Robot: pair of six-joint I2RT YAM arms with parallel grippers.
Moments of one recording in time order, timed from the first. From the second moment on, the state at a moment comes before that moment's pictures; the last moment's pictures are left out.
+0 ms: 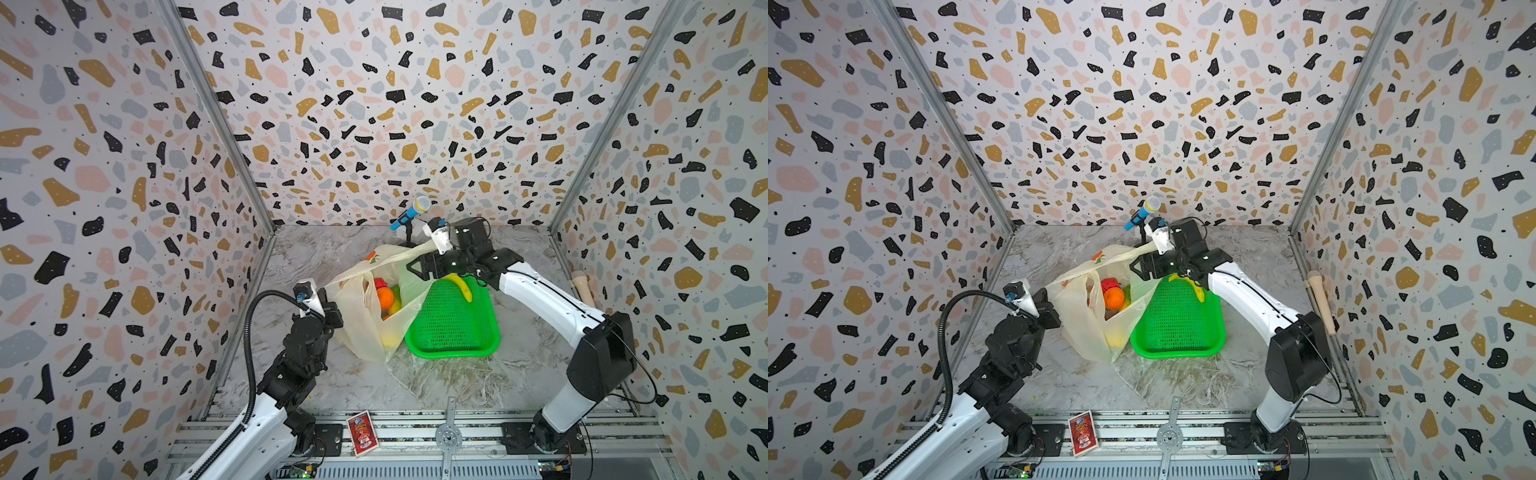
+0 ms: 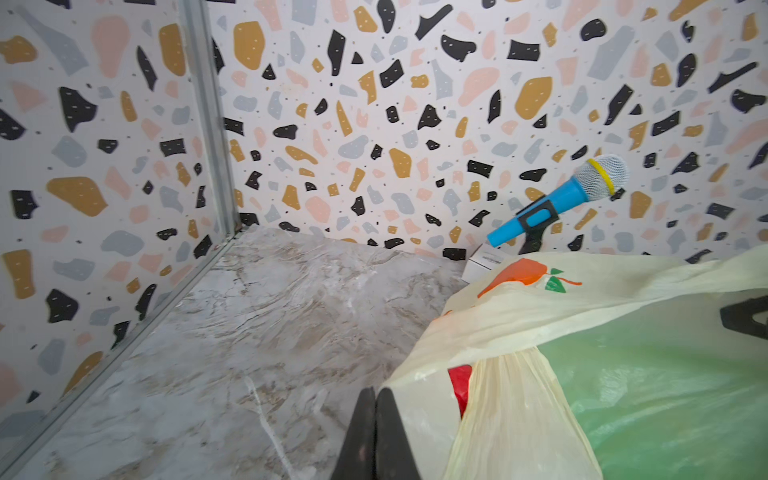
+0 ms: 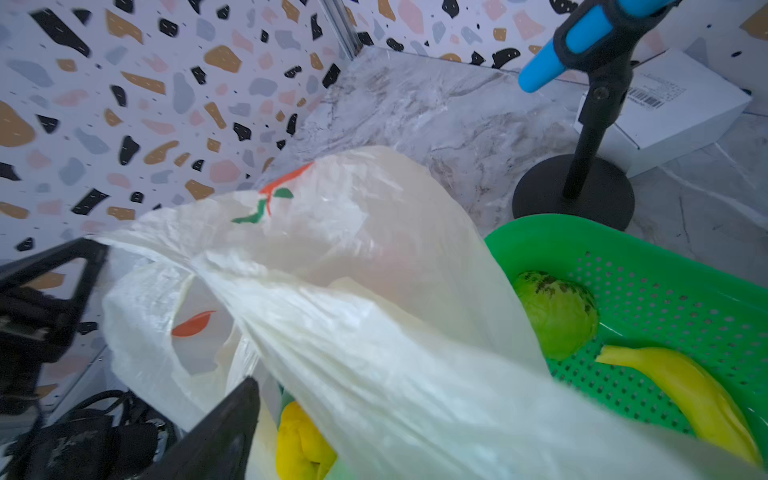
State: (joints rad) left arm -0.49 0.62 0.43 0.08 -0.49 -0.23; right arm 0.55 1.63 1.45 -0.42 -0.51 0.20
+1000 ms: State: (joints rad) left arm -0.51 0.68 0.43 0.15 -0.38 -0.22; right arm 0.31 1.41 1.23 0.16 -1.20 0.67
